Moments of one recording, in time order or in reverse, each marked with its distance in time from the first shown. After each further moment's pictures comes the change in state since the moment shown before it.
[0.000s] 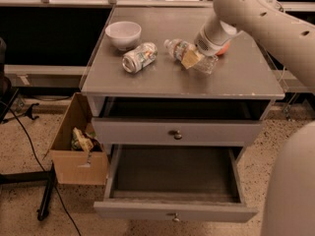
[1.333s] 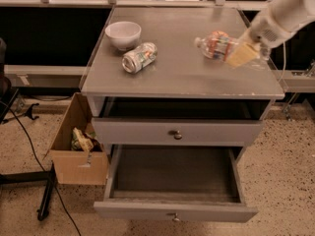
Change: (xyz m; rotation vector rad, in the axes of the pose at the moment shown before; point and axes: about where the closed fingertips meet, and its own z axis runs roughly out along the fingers) arm 0.076 -0.017 -0.128 -0.109 -0.008 -0.224
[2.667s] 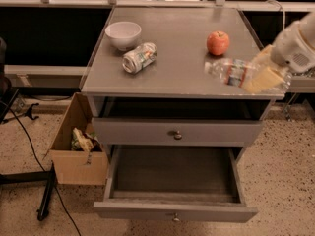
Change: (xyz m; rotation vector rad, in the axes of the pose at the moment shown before) arm 0.051 0.070 -0.035 -0.138 -0.008 -0.111
